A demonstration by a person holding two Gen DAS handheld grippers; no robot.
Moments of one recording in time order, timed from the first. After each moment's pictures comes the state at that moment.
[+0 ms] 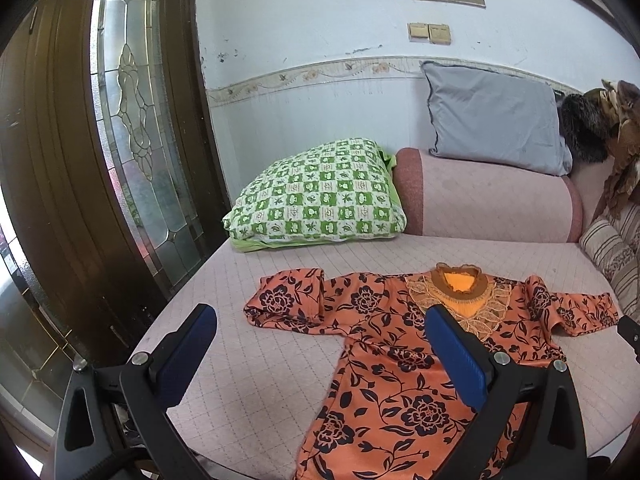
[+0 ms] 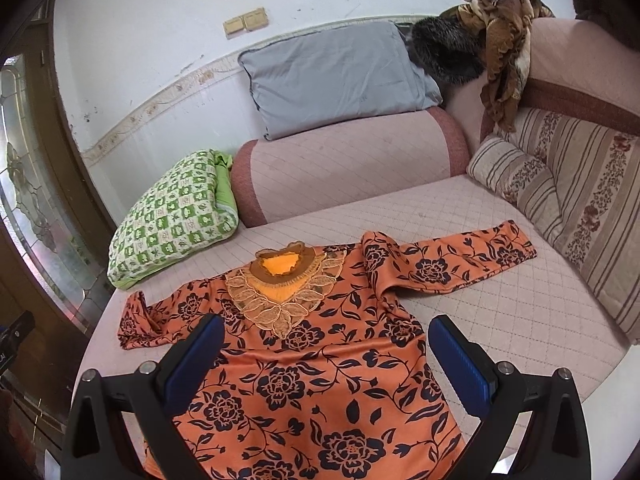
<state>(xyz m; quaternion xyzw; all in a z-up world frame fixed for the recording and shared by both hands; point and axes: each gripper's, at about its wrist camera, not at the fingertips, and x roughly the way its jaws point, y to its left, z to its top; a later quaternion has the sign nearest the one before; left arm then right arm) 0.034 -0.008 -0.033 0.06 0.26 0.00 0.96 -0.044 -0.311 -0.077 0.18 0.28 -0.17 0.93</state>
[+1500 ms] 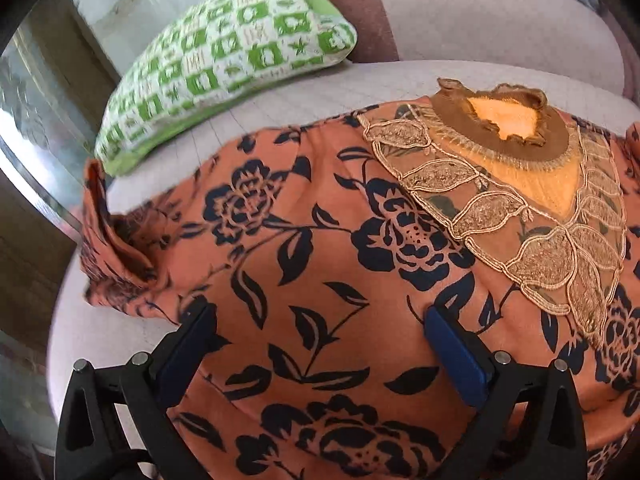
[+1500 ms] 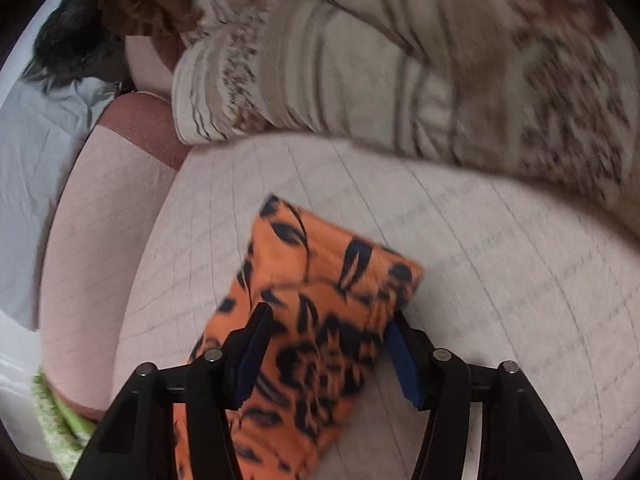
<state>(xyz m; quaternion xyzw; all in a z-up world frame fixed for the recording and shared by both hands) 0.260 -0.152 -0.301 0.15 0.45 0.00 0.88 0.037 -0.734 -0.293 0.48 0.29 -0.42 0.72</state>
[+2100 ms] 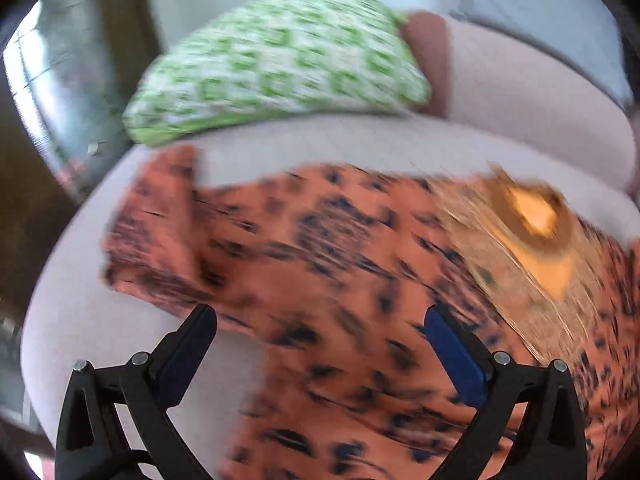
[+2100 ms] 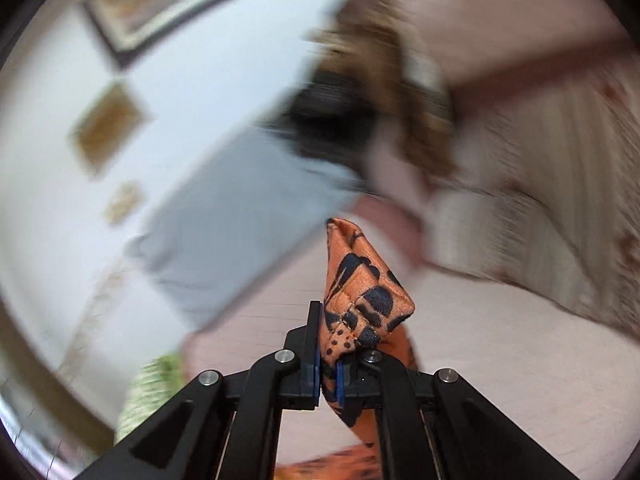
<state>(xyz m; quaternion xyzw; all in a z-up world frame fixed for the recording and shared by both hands) 0.293 -0.053 -0.254 0.03 0.42 0.02 0.91 0.072 -0.579 -0.030 0.34 0.06 -0.23 0.91</state>
